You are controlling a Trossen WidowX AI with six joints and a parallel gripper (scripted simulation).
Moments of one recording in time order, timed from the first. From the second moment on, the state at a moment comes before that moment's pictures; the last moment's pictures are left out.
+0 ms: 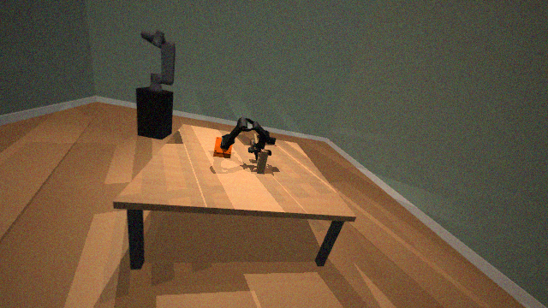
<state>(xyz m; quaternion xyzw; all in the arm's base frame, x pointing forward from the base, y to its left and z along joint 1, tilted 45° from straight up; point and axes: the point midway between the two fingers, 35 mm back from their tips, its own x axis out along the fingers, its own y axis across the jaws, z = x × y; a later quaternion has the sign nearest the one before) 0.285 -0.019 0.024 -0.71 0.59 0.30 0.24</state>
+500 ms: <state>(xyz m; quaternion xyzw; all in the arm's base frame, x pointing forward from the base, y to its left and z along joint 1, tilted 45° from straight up) 0.285 -0.019 0.024 -0.71 0.59 0.30 0.24</state>
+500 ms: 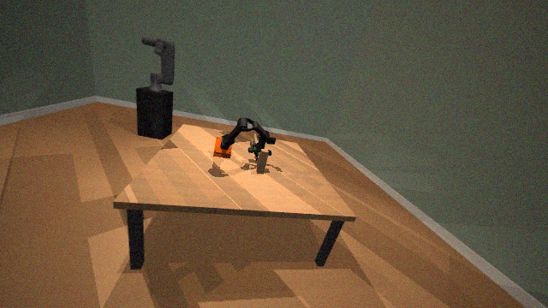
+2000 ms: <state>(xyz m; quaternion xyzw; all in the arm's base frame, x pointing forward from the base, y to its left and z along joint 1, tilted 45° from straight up) 0.283 -0.008 0.038 -0.71 0.59 0.30 0.23</state>
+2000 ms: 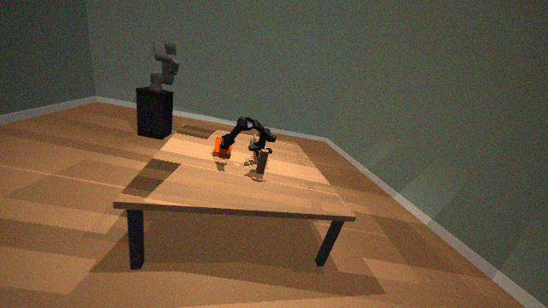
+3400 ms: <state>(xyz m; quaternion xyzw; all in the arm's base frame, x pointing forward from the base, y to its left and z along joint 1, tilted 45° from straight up) 0.281 0.007 0.053 -0.71 0.59 0.30 0.23</state>
